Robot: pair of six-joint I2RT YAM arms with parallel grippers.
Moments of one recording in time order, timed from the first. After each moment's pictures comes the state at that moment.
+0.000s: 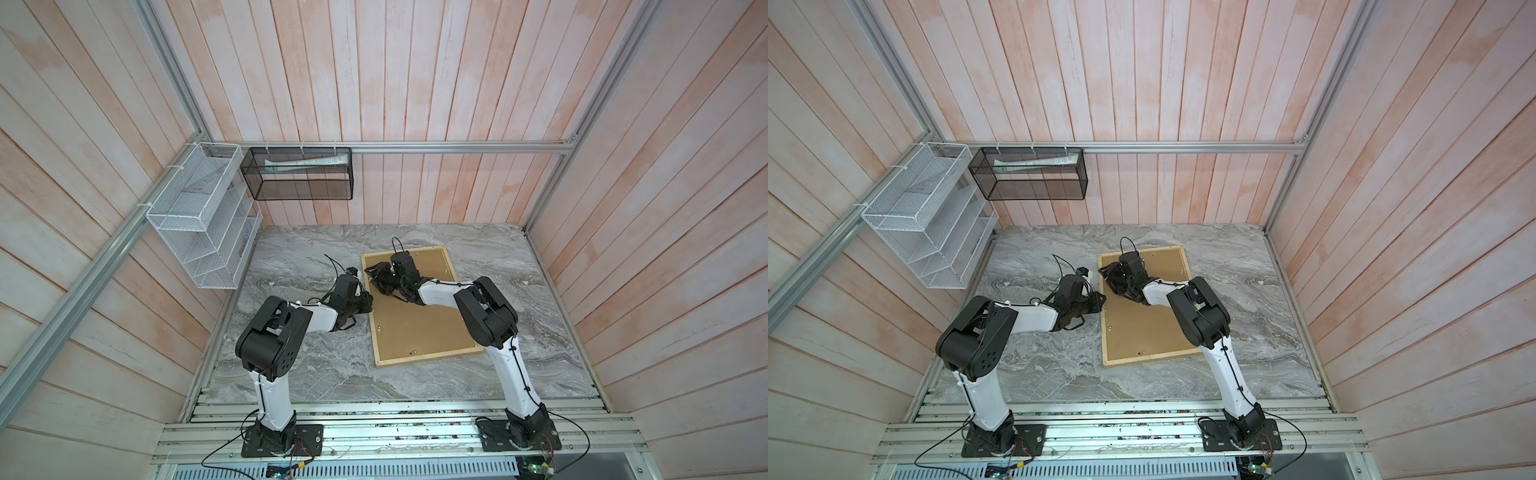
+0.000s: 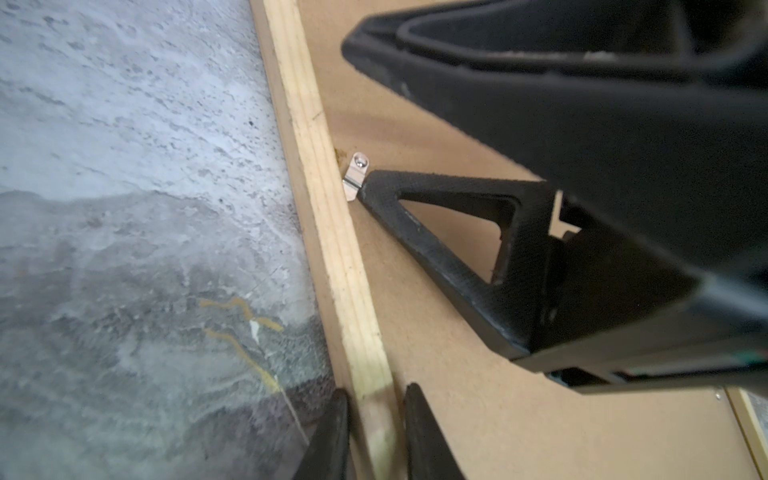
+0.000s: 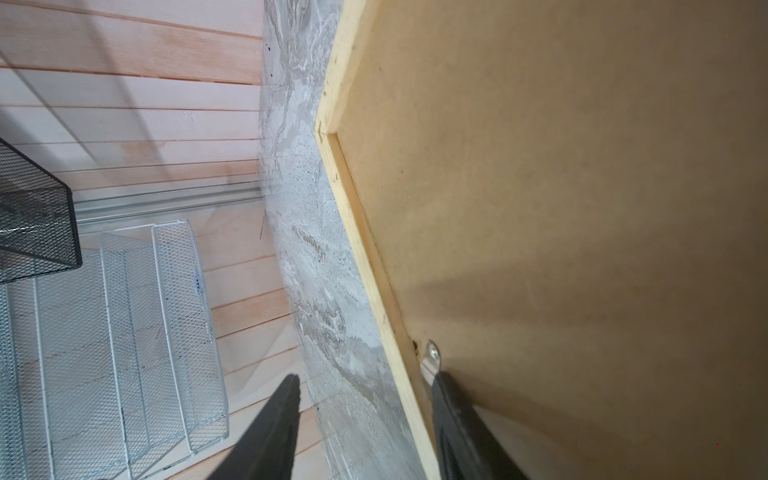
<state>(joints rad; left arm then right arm) -0.43 1.88 0.87 0.30 0.16 -0.48 0.65 2.33 1.54 0.29 -0.27 1.41</state>
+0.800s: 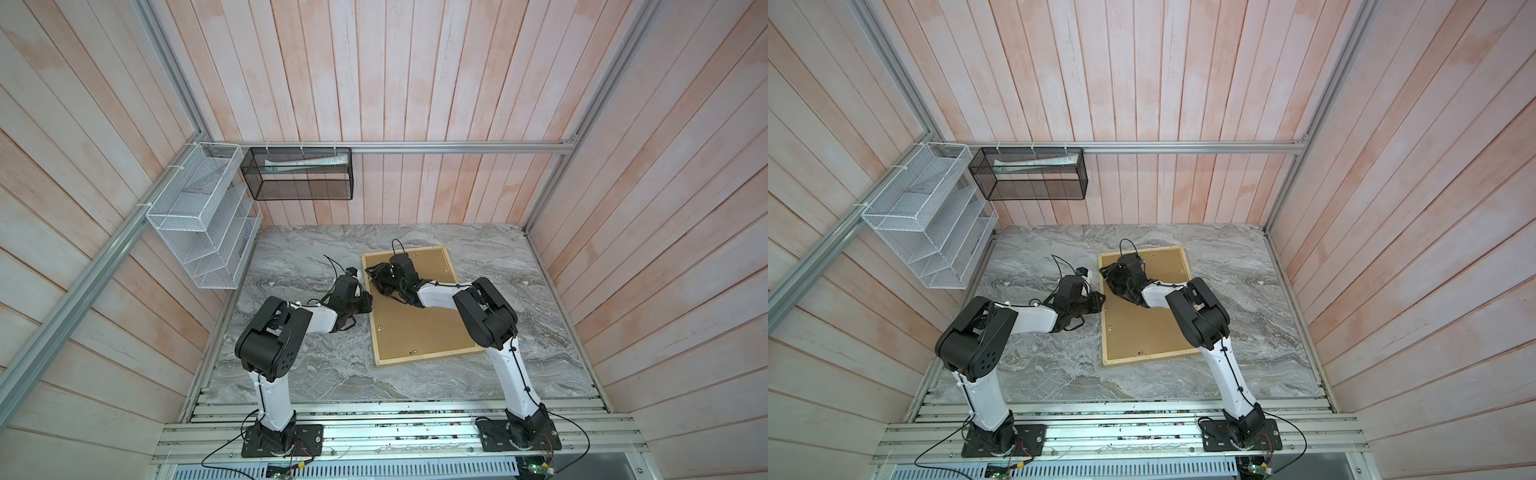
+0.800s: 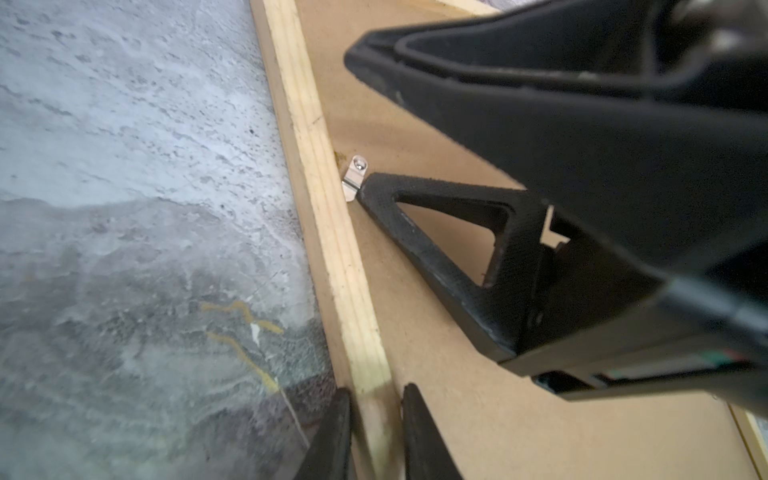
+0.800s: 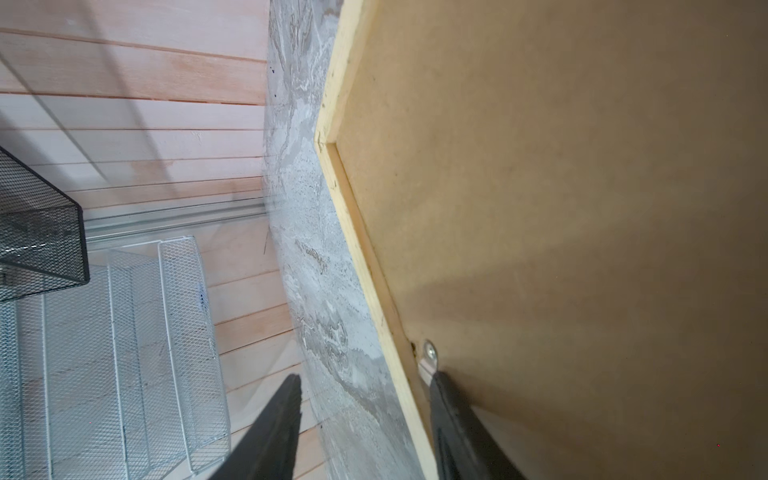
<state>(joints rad) -0.44 1.87 0.86 0.32 0.16 -0.48 0.66 2.33 1.50 0.36 -0.21 1.46</state>
